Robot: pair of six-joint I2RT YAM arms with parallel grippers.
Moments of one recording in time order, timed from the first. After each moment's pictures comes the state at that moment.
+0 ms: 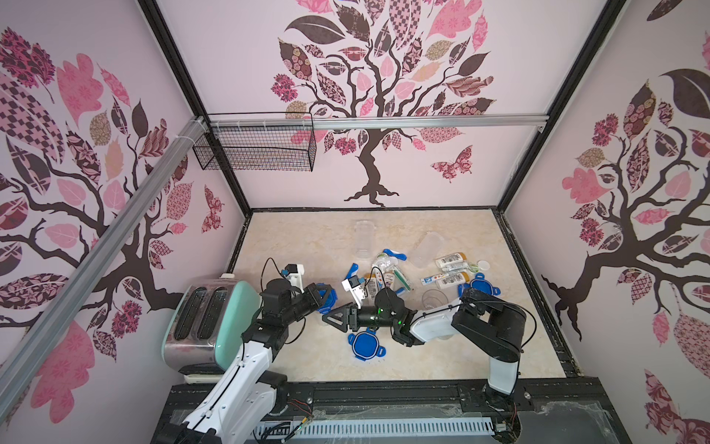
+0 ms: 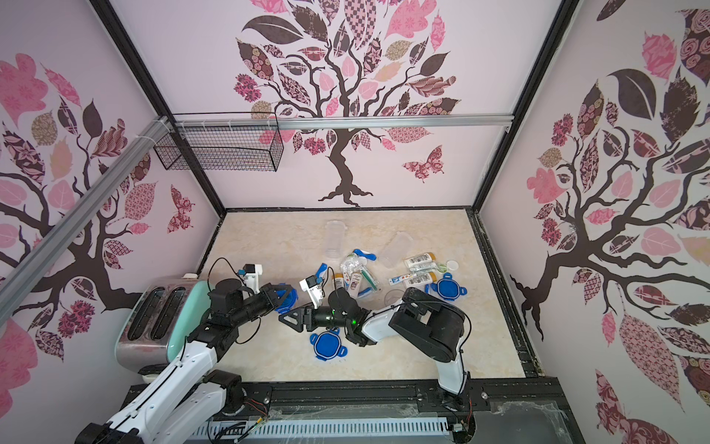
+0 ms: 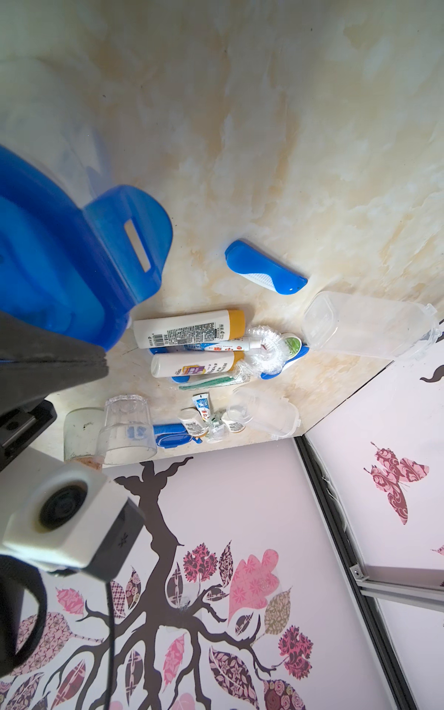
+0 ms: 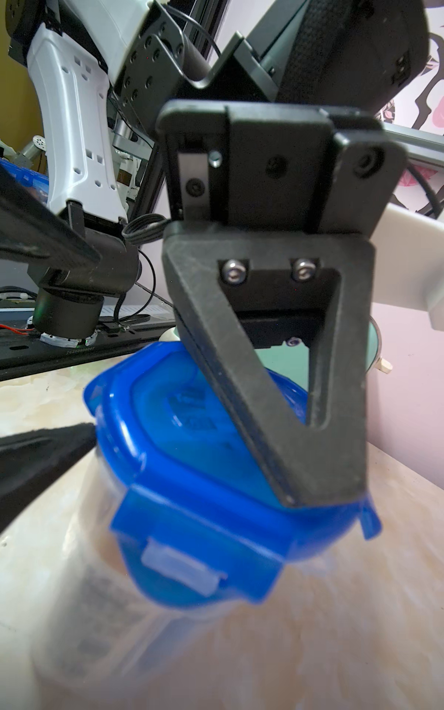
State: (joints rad) left arm -0.22 0.84 0.40 -0.03 0.45 -0.82; right arm 1.04 1.91 0.81 1.03 -0.45 0.93
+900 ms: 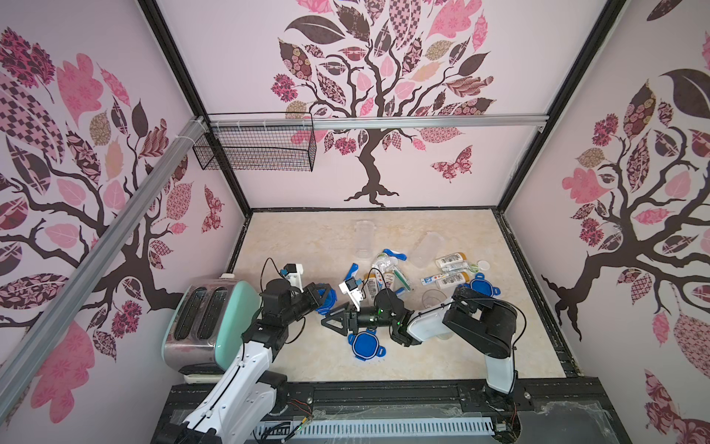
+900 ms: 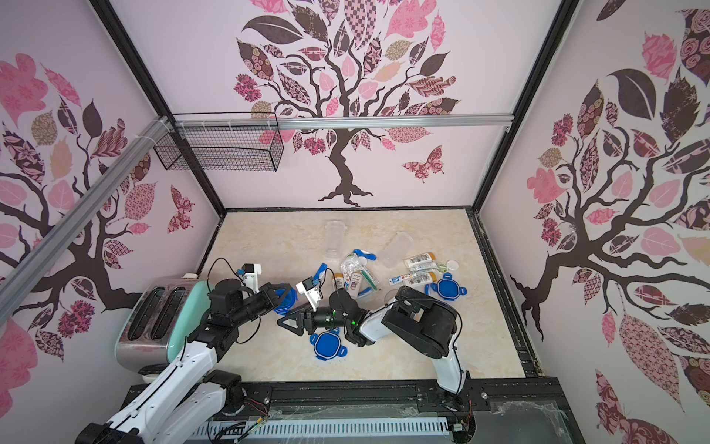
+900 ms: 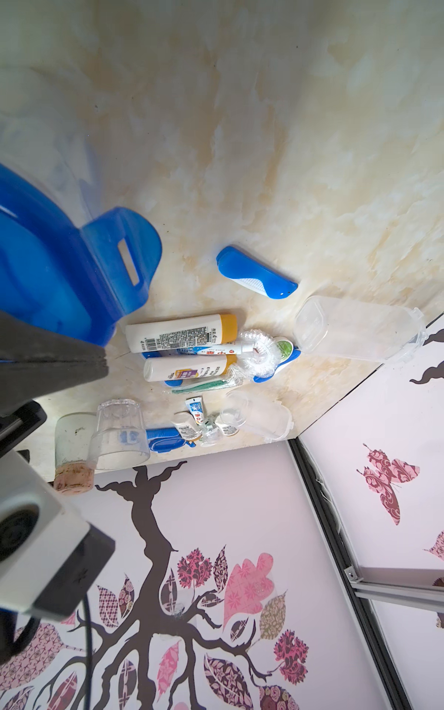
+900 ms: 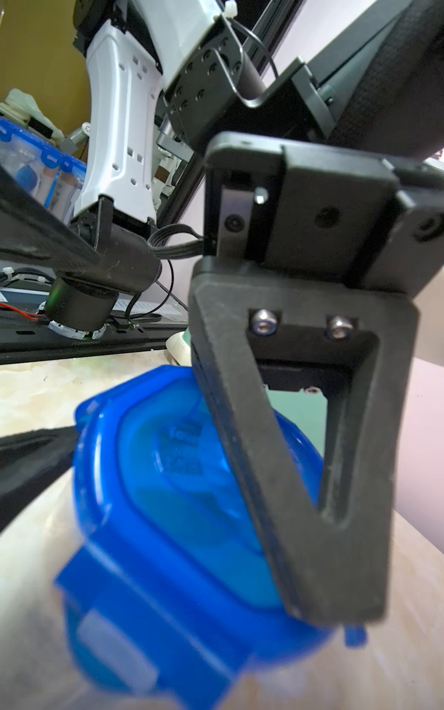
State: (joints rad) left arm -0.22 0.84 0.39 -0.01 0.43 -0.81; right arm 1.03 1.97 0.82 1.16 -0.55 0.79
